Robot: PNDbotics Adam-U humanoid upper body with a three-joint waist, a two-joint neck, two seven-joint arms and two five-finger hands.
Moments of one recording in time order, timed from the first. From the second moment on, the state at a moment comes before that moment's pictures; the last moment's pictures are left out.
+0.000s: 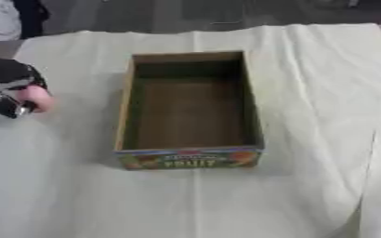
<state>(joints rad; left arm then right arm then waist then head) -1.04 0.69 -0.15 -0.82 -1.23 -0.43 -0.44 -0.39 -0.40 0.02 -1.98 0.21 -0.07 -0.41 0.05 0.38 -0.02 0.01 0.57</state>
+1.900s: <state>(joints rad) -1.07 0.70 -0.18 -1.25 -0.87 -0.30 -0.42 -0.37 -0.39 0.02 -1.98 0.21 -0.07 -0.41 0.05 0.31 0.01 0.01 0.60</state>
